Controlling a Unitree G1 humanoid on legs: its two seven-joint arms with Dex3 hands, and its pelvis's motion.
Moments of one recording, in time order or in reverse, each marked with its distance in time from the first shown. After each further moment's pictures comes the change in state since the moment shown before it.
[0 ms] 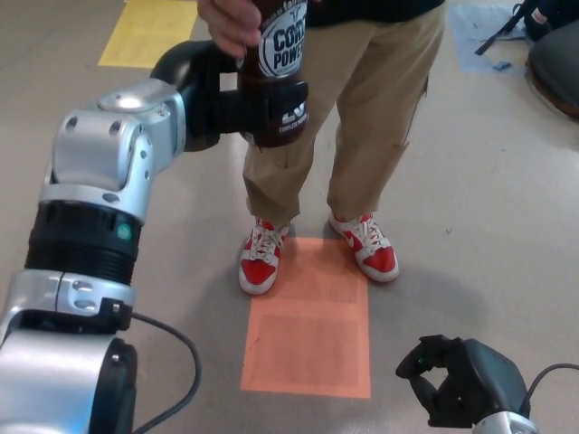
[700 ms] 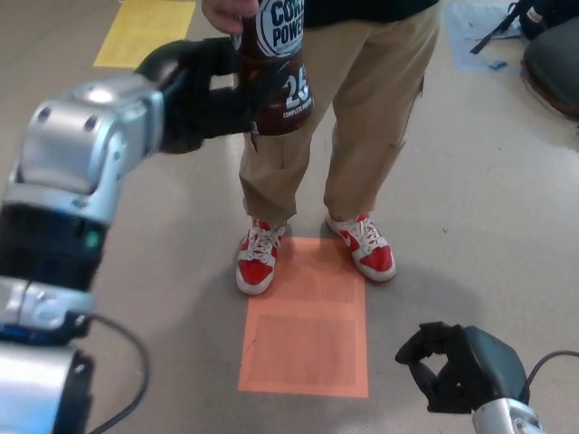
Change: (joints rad) left_arm 0.092 0.156 -0.132 -0.157 -0.007 0.038 -0.156; right_arm -0.037 -0.003 -0.018 -0.001 0.005 -0.003 0.001
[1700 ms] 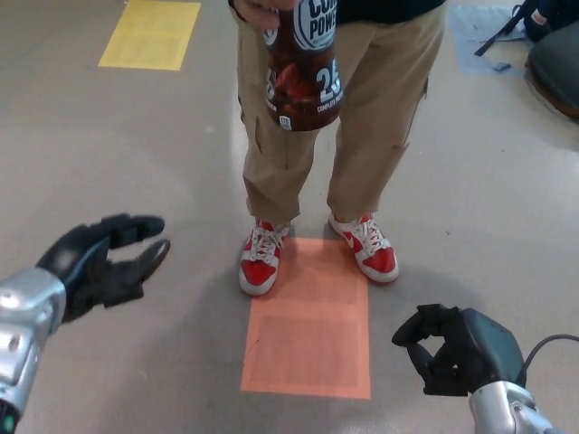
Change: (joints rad) left_arm 0.476 0.131 -0.047 0.150 0.086 -0.452 0.041; right_arm -0.036 0.004 -0.010 0.001 -0.002 0.000 0.007
